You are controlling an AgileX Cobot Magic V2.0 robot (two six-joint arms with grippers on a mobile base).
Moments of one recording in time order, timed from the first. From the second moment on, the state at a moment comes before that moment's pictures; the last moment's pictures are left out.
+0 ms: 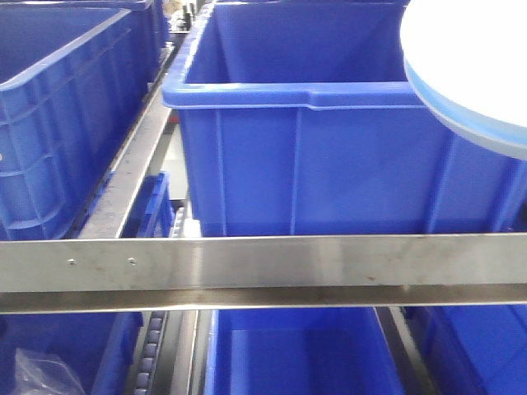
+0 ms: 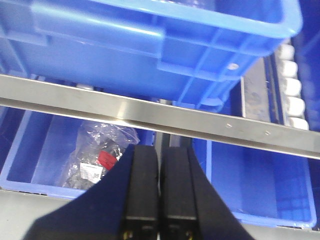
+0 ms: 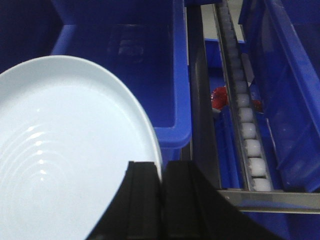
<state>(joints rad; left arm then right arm) -0.16 0.45 -0.40 0.17 0.60 -0.39 0.14 0.56 -0.58 -0.23 0.45 0.32</state>
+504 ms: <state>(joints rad) -0.16 0.45 -0.40 0.17 0.60 -0.39 0.14 0.56 -0.58 -0.23 0.45 0.32</state>
